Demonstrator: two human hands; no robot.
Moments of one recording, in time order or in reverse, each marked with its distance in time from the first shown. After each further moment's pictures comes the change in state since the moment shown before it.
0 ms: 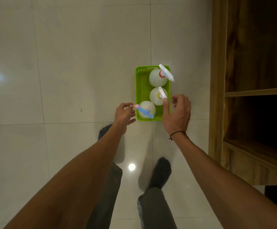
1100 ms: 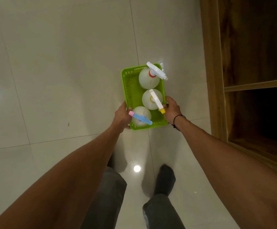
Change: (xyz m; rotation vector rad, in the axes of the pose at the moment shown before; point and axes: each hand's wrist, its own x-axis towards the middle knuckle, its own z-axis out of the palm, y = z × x) left_hand 0.068 0.005 0.036 0.441 -0.131 0.075; right_hand 0.066 0.083 0.061 0.055 -0.619 0.505
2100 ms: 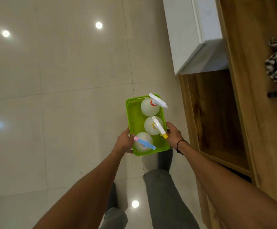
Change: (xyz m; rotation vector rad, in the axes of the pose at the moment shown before) left_hand -0.076 0.232 -0.063 0.018 -0.082 0.043; right_hand -0.015 -0.191 -0.163 -0.036 -0.062 -0.061
